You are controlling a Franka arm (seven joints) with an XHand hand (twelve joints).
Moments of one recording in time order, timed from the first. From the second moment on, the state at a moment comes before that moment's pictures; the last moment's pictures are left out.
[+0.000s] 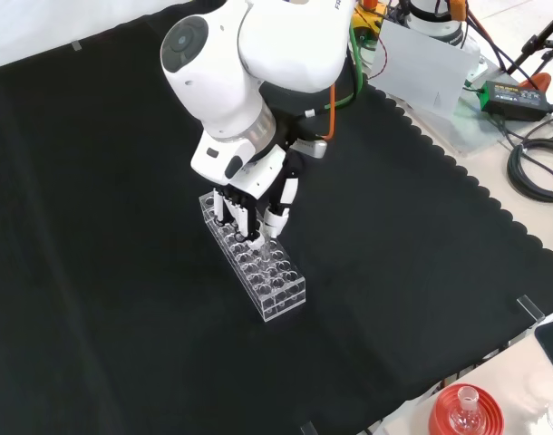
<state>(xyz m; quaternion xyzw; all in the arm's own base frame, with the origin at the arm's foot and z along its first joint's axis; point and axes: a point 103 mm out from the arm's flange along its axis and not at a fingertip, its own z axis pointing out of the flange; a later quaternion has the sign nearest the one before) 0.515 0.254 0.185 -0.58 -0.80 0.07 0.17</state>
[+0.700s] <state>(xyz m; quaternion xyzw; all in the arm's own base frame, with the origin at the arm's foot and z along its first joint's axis) 0.518 0.252 0.195 -0.58 -0.80 0.06 0.17</state>
